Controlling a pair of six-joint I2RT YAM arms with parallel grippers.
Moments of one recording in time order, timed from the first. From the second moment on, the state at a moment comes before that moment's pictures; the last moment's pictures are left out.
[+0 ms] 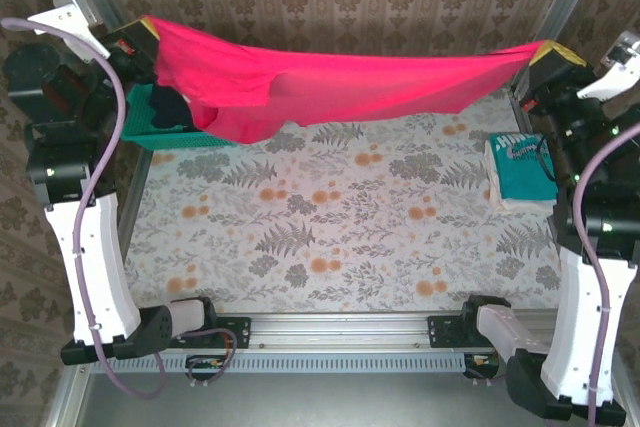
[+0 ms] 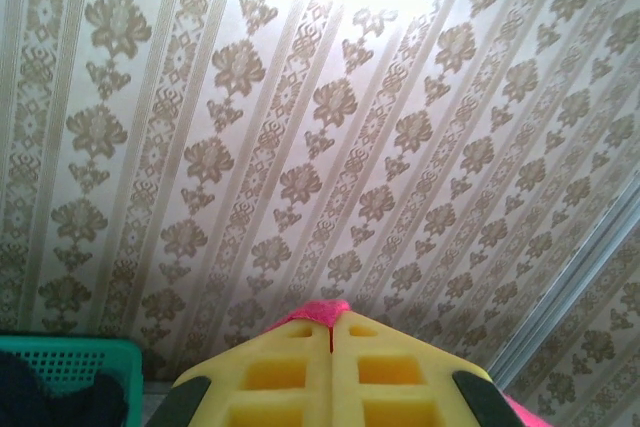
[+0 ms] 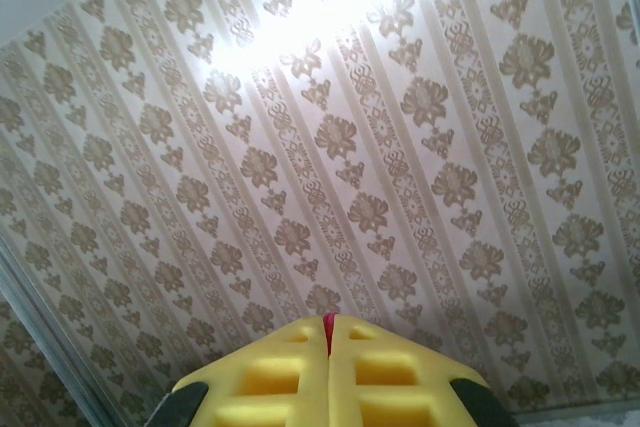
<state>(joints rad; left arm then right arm) 0.03 1.23 1.95 -0.60 0.40 -0.44 -0.17 0.95 1.64 -0.45 -0.22 0.44</state>
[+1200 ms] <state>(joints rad) -0.01 1.87 2.65 -0.70 0.37 -0.38 -0.19 1.55 2.08 -0.48 -0.26 0.45</state>
